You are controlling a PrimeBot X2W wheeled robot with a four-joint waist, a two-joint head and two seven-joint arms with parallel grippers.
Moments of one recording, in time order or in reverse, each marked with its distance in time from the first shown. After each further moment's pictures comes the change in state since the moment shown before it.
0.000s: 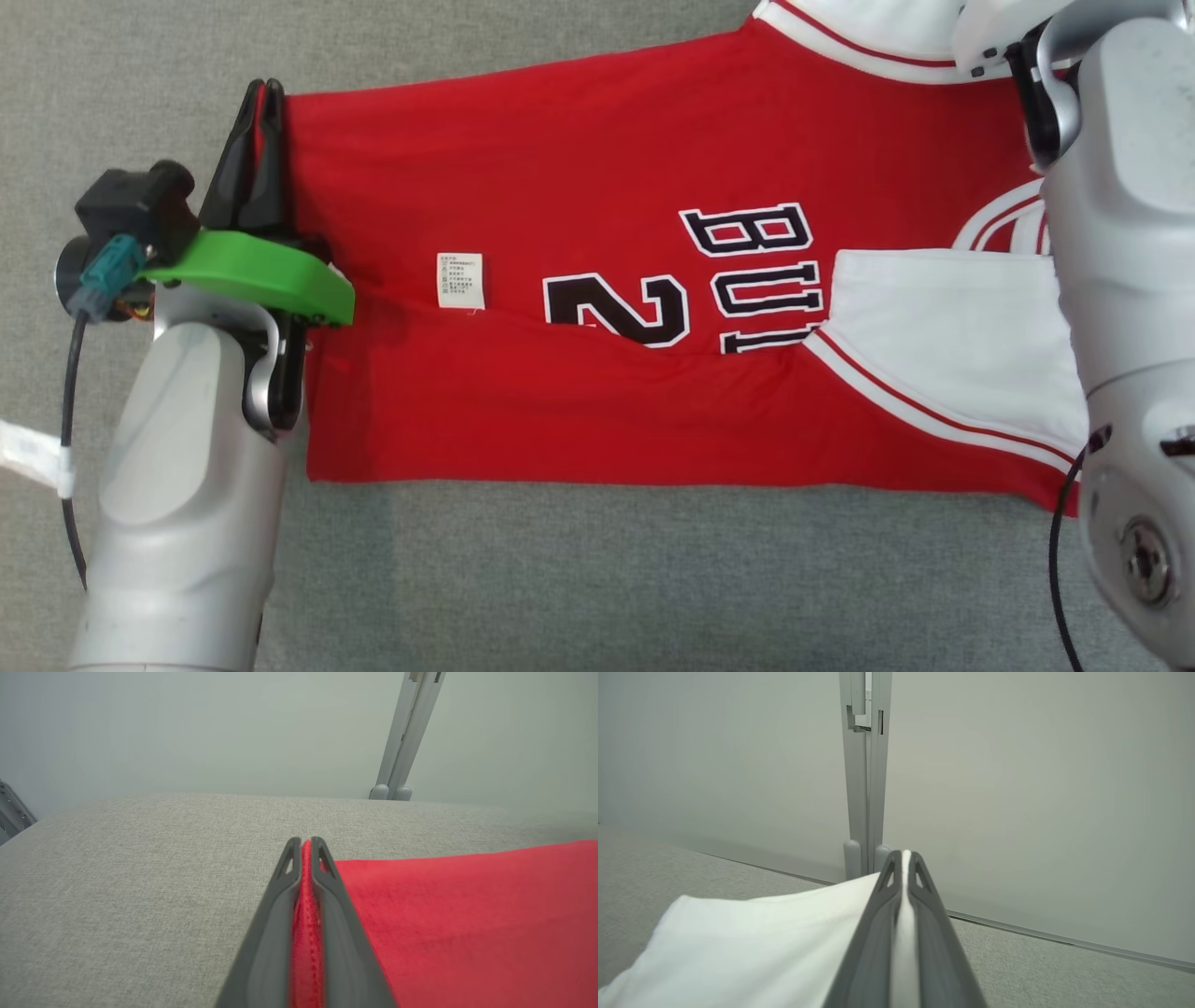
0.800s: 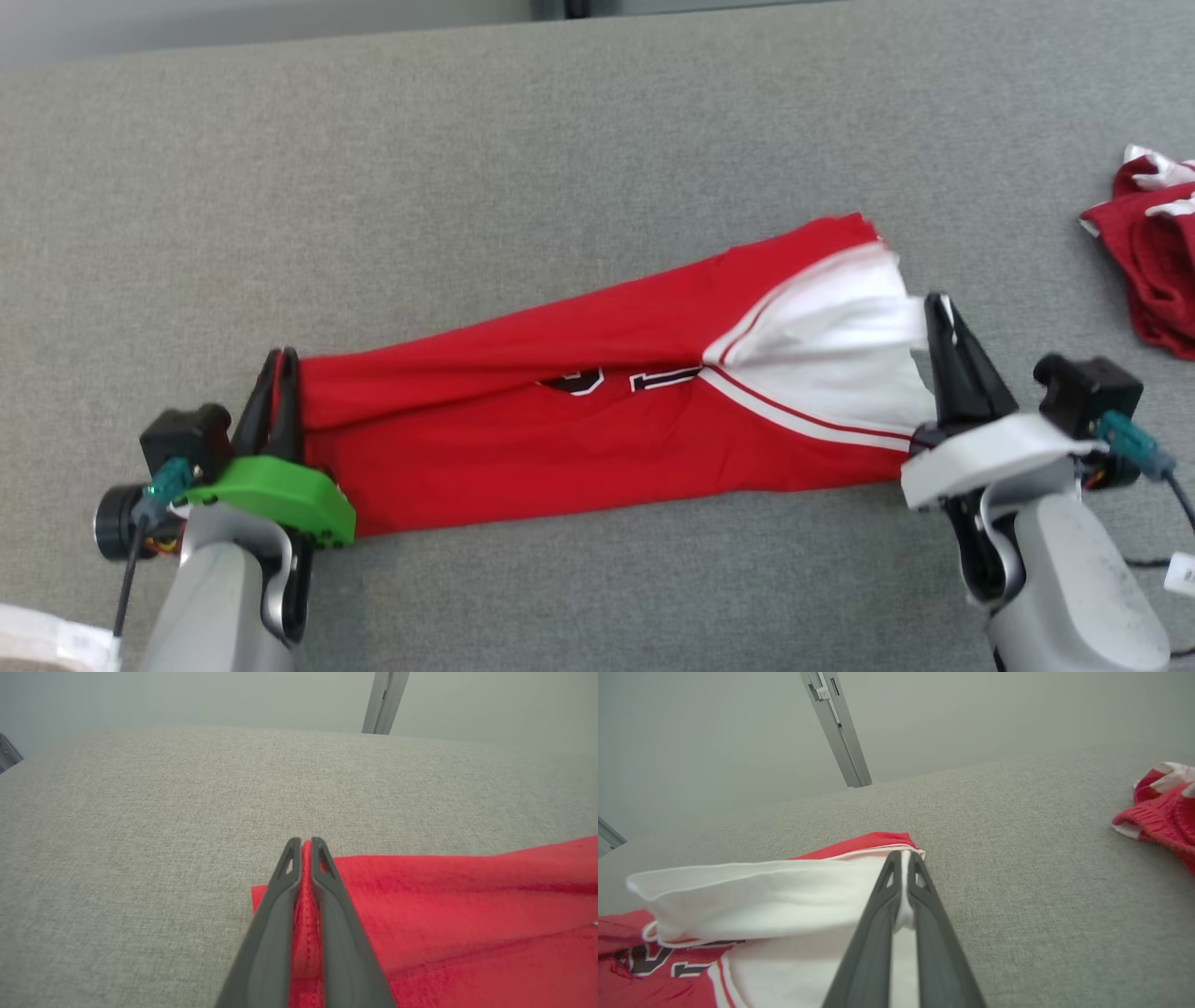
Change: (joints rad) left arm 0.341 -0.016 0.093 0.027 0.085 0.000 0.000; right arm 0.888 0.043 0.090 -0.549 0.446 0.000 -0.001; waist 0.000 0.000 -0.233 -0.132
